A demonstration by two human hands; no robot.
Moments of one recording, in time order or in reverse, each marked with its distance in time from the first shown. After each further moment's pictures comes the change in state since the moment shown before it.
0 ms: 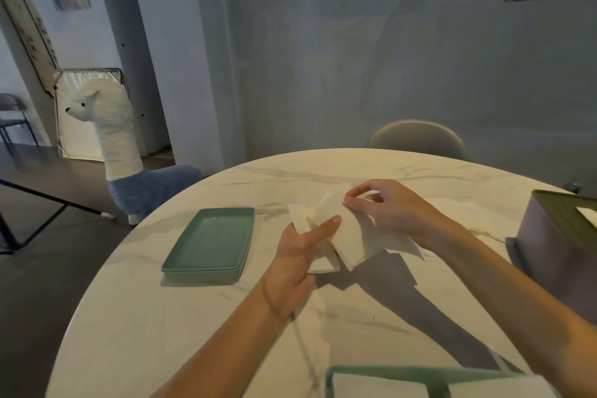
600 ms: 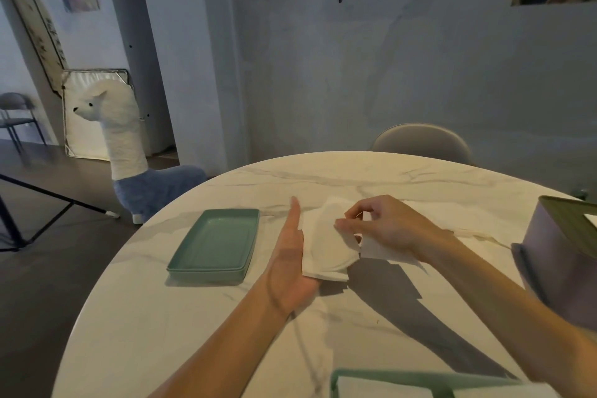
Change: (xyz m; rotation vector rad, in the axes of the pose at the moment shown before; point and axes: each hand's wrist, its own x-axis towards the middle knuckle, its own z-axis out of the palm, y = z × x) left_hand 0.013 0.002 -0.015 -0.408 -0.080 -0.305; right_hand -0.010 -0.007 0.012 -0.087 -0.074 -0.022
